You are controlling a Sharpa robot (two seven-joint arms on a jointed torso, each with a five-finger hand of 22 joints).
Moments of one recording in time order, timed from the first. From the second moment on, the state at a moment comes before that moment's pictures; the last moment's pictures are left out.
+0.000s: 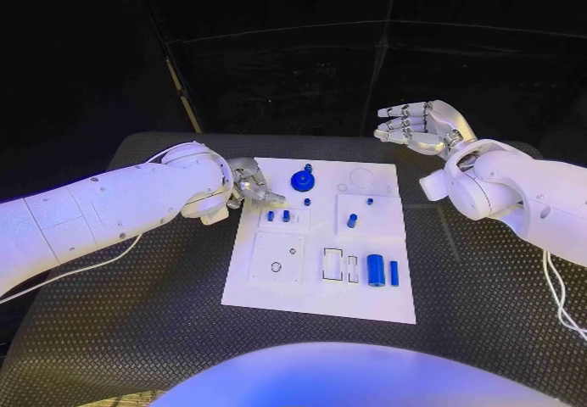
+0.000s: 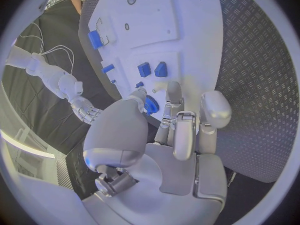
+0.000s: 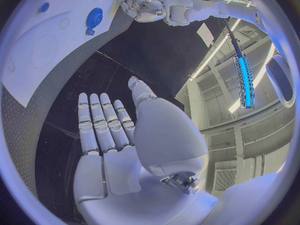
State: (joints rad) left arm 1.14 -0.75 0.05 1.40 -1.08 0.03 -0.50; left_hand 1.10 -0.06 0.07 0.29 0.14 0.86 0.11 0.47 0.39 1.12 0.04 0.79 0.53 1.46 -0.04 1.46 1.31 0.12 1.28 0.08 1.08 1.10; right arm 1.14 -0.79 0.07 1.35 -0.64 -0.36 0.27; right_hand 1.43 0.00 0.01 0.06 0.31 0.71 0.19 0.06 0.06 0.89 0.23 0.11 0.06 0.85 0.20 0.06 0.06 0.17 0.72 0.29 0.17 0.07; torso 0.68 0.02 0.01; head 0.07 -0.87
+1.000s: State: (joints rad) left arm 1.13 -0.63 0.03 1.30 -1.37 -0.17 0.02; left_hand 1.46 -0.17 0.21 0.16 0.14 0.94 0.14 0.22 0.13 0.98 0.08 0.34 0.10 1.46 0.00 1.27 1.14 0.15 1.33 0.10 0.88 0.94; right arm 1.14 -0.78 0.07 1.35 -0.64 -0.36 0.27; right_hand 1.43 0.00 0.01 0.06 0.31 0.71 0.19 0.06 0.06 0.89 0.23 0.11 0.06 0.85 0.20 0.06 0.06 0.17 0.72 0.29 0.16 0.07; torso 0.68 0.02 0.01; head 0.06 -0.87
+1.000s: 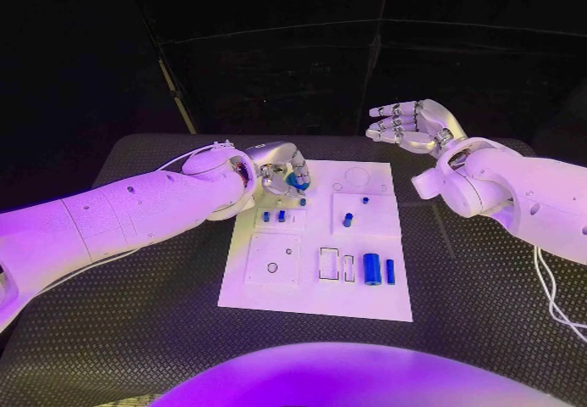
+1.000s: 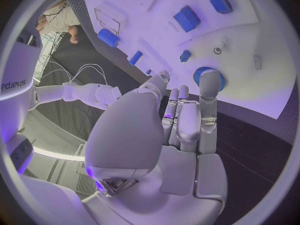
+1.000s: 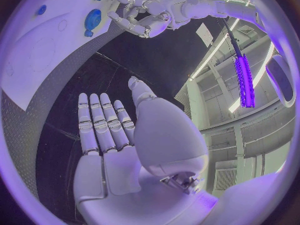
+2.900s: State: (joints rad) left arm 1.12 -0.51 0.03 1.18 -1.60 -0.01 0.00; left_hand 1.52 -0.11 0.31 0.13 0.14 1.07 0.11 0.19 0.11 1.14 0.05 0.30 0.07 1.47 -0.02 1.31 1.12 0.13 1.38 0.08 1.04 1.11; right arm 1.14 -0.77 0.07 1.34 -0.63 -0.35 0.27; right_hand 1.43 0.00 0.01 0.05 0.31 0.71 0.19 0.06 0.06 0.89 0.23 0.11 0.06 0.85 0.20 0.06 0.06 0.17 0.73 0.29 0.16 0.07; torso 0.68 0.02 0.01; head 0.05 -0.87
